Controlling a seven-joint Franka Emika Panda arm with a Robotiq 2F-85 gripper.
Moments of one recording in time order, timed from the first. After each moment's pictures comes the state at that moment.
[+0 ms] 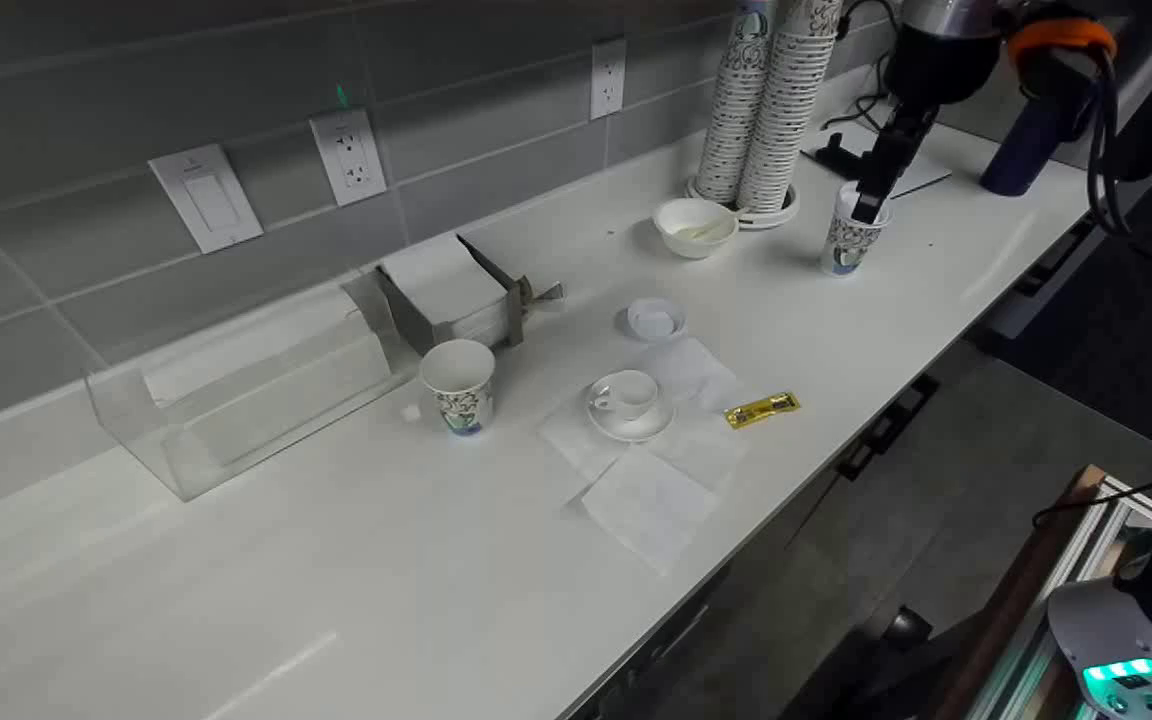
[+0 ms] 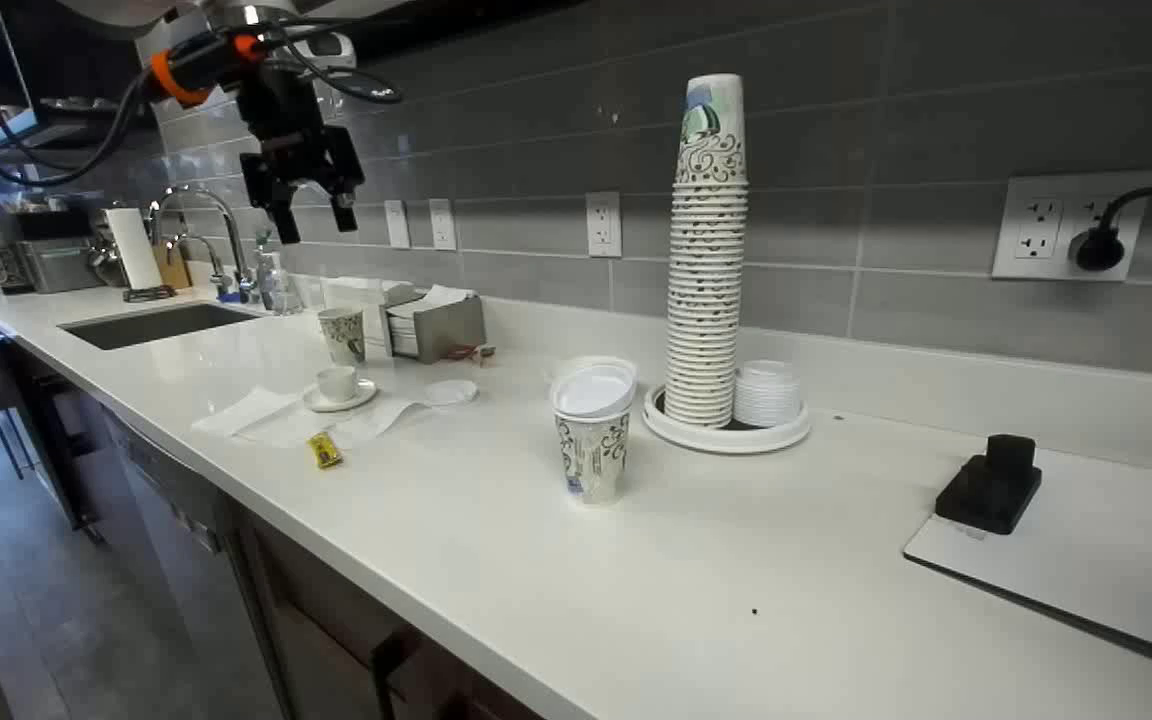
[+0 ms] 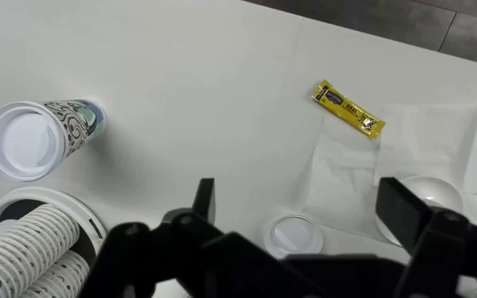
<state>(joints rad) 0.03 -0.35 0.08 -2.20 -0.14 1.87 -0.08</state>
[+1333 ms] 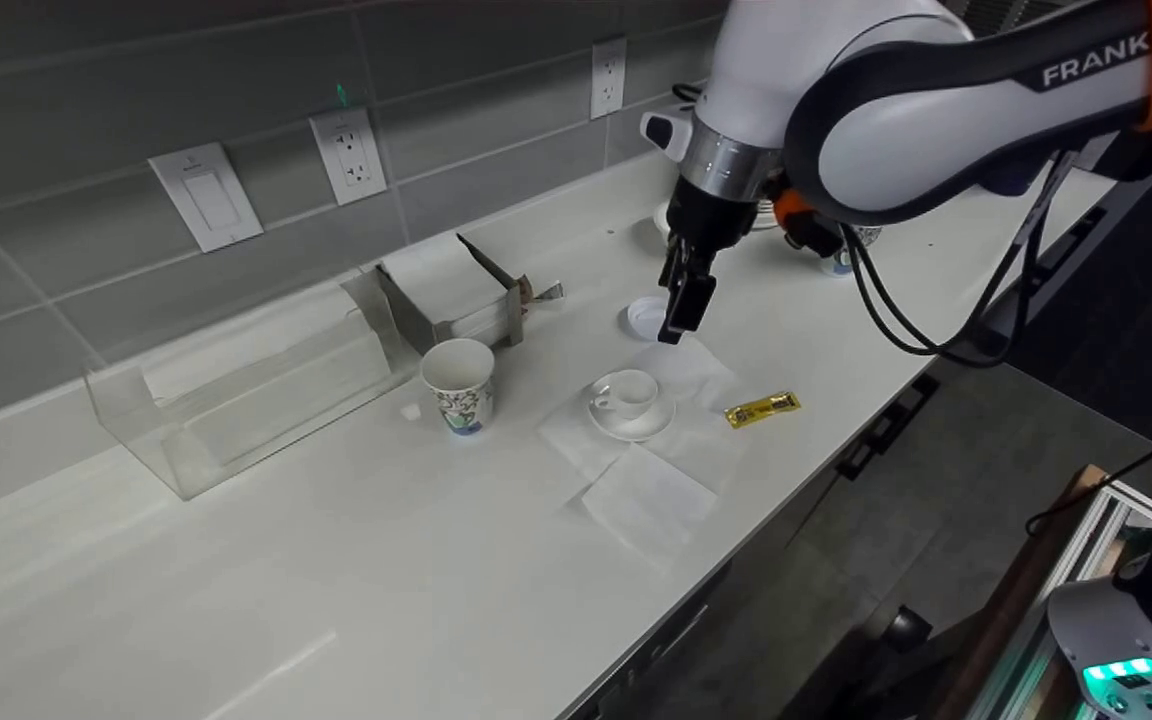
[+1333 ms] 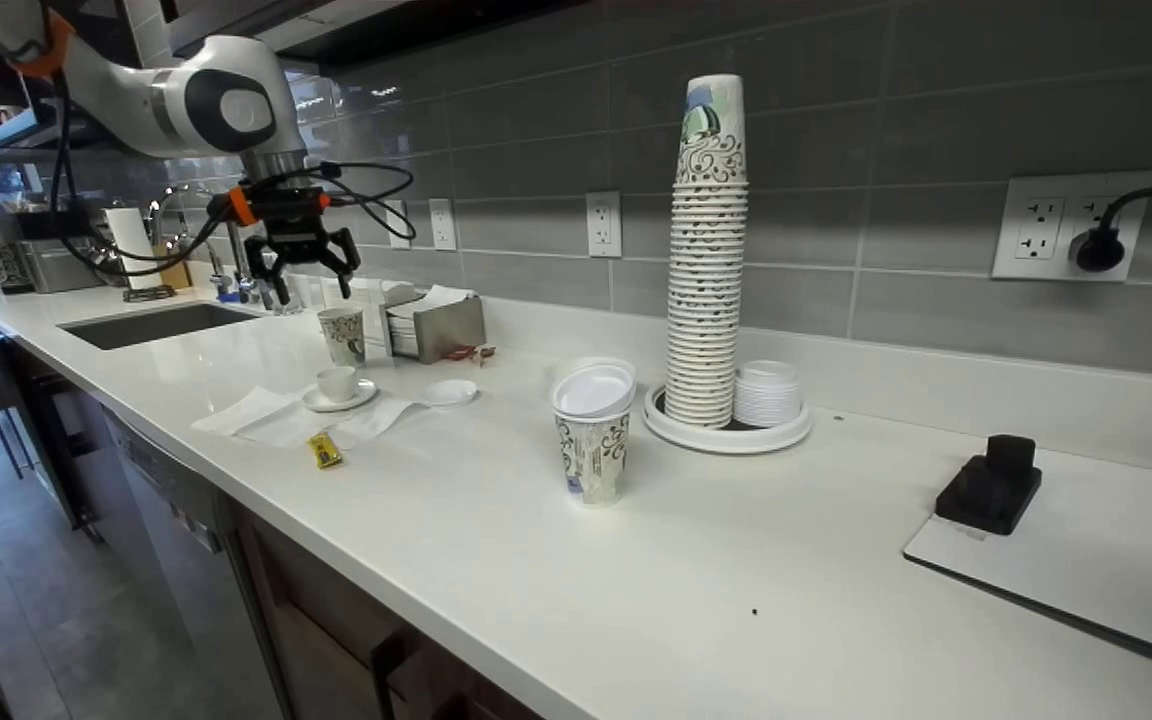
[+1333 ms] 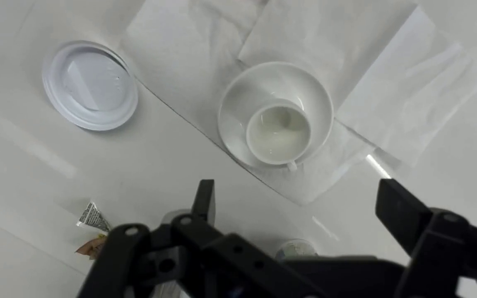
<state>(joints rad) 0.21 0.02 0.18 -2.12 0.01 2.30 -0.37</state>
